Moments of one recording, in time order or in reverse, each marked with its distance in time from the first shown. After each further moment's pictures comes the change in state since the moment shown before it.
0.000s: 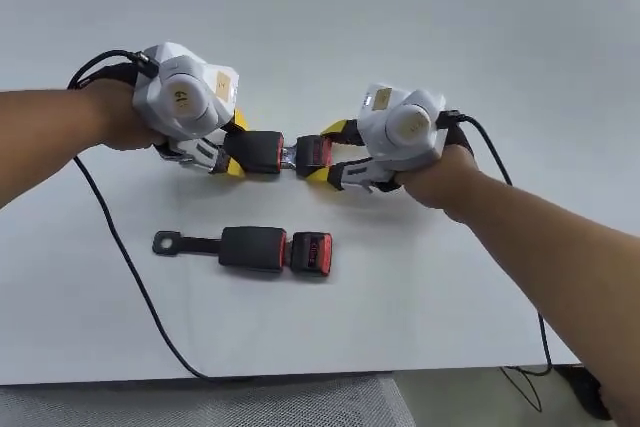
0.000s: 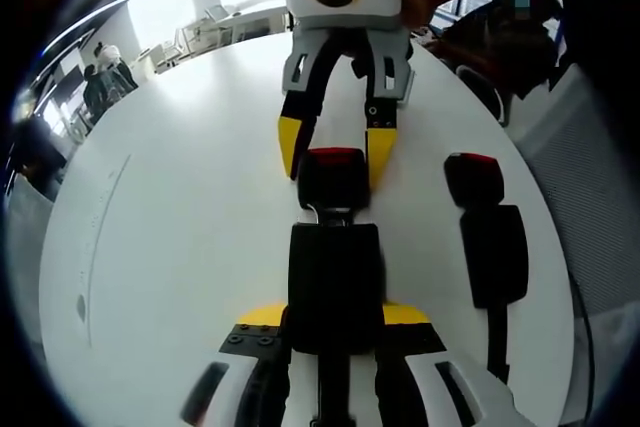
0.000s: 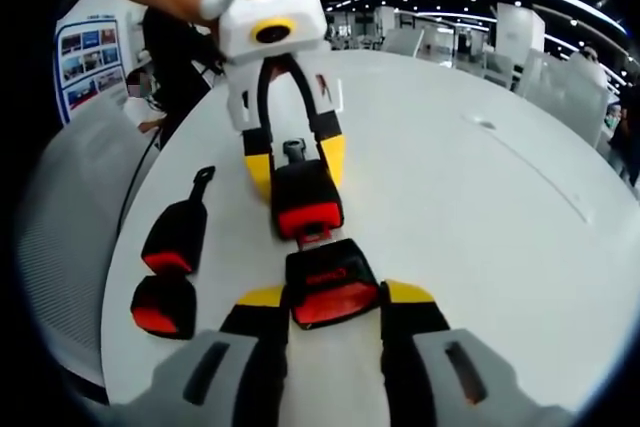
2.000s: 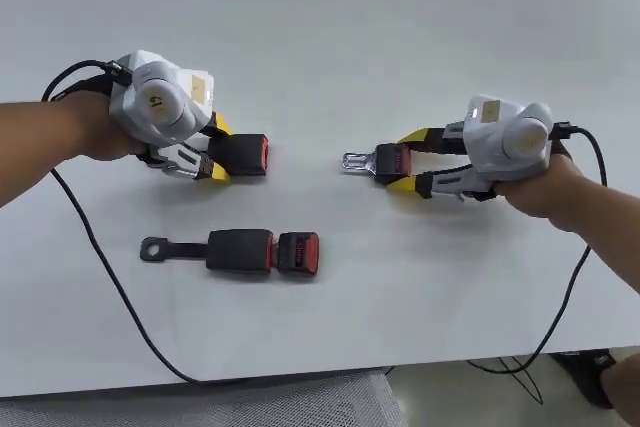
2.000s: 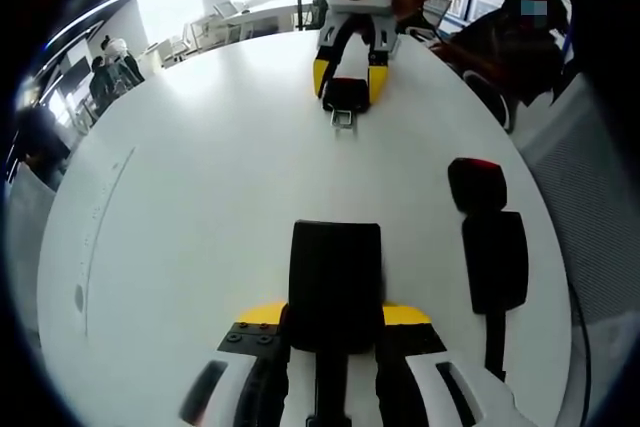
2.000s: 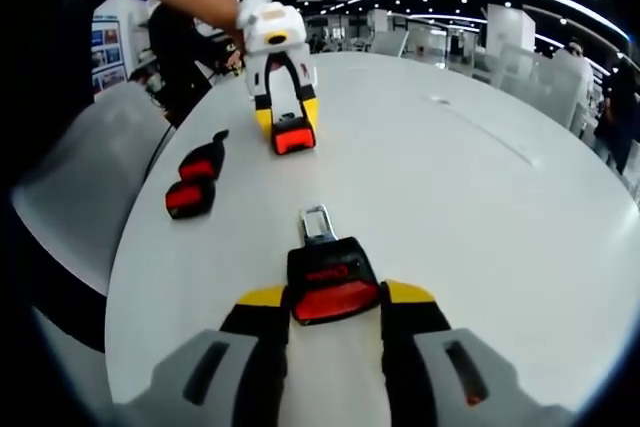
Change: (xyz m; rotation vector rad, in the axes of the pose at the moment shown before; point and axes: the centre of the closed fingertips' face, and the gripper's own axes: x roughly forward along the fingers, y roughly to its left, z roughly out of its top) left arm 0.001 -0.001 0.000 -0.037 -0.004 0.011; right arm -0.092 -0.023 -0.083 0.012 -0.010 -0.023
